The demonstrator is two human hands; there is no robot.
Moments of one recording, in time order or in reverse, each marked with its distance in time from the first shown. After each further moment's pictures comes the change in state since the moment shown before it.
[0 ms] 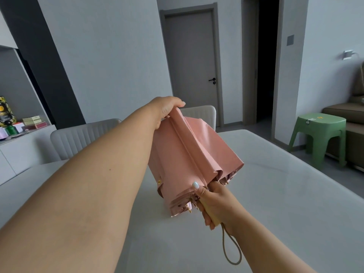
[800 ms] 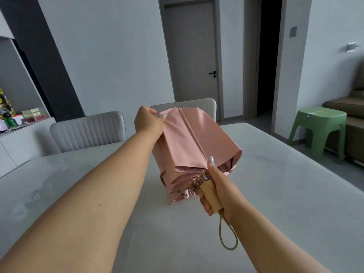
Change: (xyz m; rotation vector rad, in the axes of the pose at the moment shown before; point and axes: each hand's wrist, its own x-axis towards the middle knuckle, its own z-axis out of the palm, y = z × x) left_hand -0.014 -0.069 -0.001 0.154 0.448 0.123; right_hand 0.002 0.005 -0.002 0.296 0.022 0.108
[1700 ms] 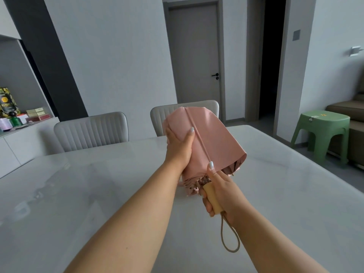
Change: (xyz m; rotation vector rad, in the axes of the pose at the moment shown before) left_hand -0.069 -0.023 0.040 -0.230 -0.384 -0.137; right_hand -0.003 -0.002 0.007 -0.057 0.061 -0.101
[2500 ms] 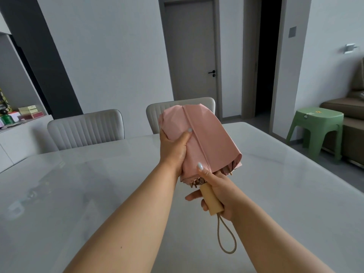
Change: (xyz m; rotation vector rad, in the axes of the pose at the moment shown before) left_hand -0.003 -0.008 0.008 -0.410 0.100 0.026; right_hand -0.001 -0.004 -0.005 0.091 -0.111 0.103
